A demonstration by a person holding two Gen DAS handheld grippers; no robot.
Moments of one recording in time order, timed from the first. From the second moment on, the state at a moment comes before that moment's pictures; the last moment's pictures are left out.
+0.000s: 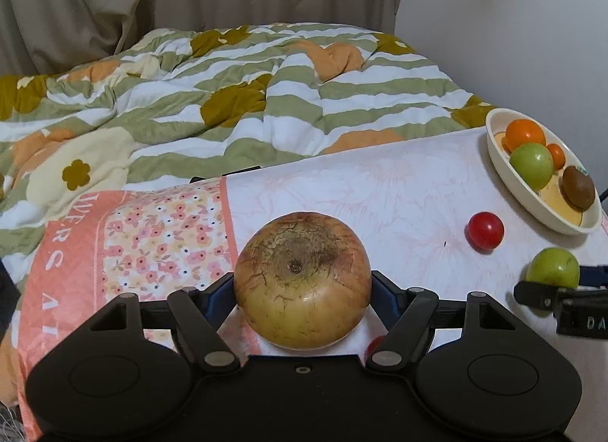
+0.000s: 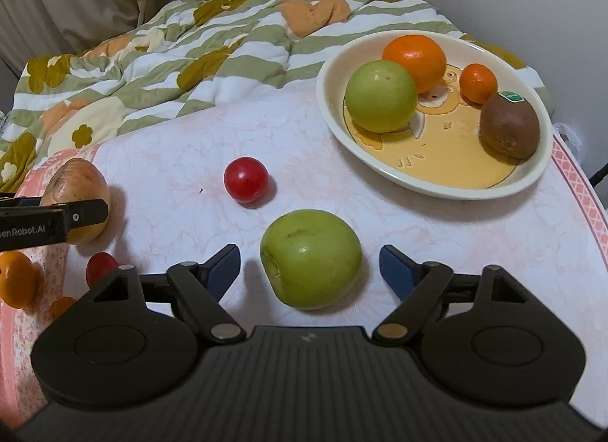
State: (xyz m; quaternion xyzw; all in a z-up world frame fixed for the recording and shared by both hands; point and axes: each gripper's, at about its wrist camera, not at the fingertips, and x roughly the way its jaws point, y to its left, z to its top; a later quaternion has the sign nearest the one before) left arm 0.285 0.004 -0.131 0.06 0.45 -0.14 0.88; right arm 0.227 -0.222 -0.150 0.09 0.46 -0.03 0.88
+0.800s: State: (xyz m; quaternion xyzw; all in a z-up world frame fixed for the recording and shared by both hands) left arm 0.224 0.016 -0.072 0.03 0.38 -0.16 0.91; right arm 0.187 -0.204 -0.094 0.06 0.42 -0.02 0.90
